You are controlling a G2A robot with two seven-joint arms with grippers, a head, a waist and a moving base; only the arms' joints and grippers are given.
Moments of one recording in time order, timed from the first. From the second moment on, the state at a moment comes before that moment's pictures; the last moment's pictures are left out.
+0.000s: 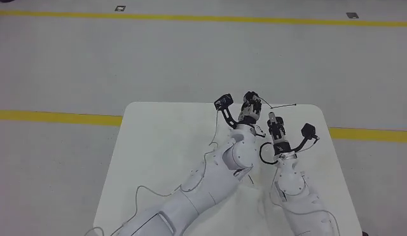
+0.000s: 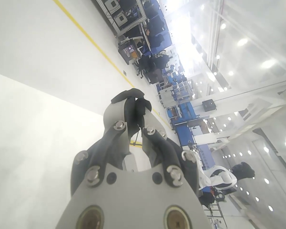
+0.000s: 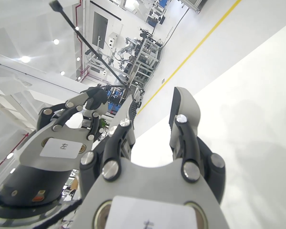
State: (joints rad) left arm 0.95 -1.86 -0.84 -0.94 0.29 0.13 0.46; right arm -1.43 -1.34 1.33 -1.37 -0.33 -0.25 -0.17
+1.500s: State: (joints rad) left arm 0.92 -1.88 -0.77 -0.88 0.28 0.19 0.47; right arm -1.40 -1.37 1.33 -1.35 -0.32 -0.20 -0.17
